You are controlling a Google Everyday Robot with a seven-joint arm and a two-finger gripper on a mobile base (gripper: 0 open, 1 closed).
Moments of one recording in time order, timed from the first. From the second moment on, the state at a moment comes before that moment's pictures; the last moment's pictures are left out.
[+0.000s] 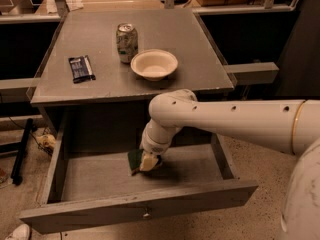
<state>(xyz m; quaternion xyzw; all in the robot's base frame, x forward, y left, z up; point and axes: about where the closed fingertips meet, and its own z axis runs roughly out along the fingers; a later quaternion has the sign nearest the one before) 0.536 0.048 0.605 -0.72 0.67 0.11 0.14</state>
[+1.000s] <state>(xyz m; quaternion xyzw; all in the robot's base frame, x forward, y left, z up) 0.520 -0.008 0.659 -0.65 0.74 0.09 0.14</state>
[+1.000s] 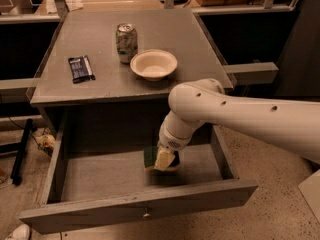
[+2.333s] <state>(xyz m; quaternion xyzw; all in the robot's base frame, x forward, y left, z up) 0.548 -0.117 0.732 -0.50 0.86 0.00 0.14</state>
